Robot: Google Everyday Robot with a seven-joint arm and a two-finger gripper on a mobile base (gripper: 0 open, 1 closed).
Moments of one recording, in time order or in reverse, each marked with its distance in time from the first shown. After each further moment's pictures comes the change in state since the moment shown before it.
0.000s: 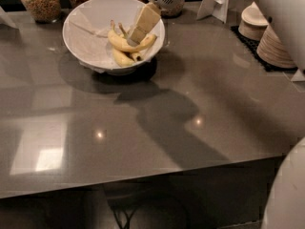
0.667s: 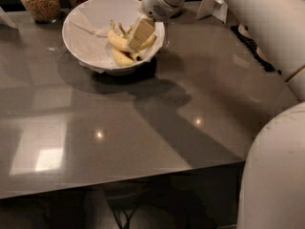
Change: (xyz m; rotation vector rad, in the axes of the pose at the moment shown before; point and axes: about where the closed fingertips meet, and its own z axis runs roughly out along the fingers) arm 0.026 -0.008 0.045 -0.023 0.057 0.033
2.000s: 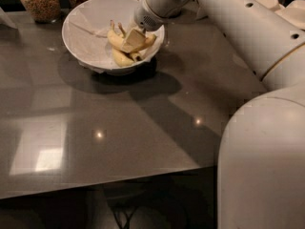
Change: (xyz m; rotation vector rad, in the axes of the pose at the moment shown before) arm 0.009 -0.006 0.051 -0.036 0.011 0.028
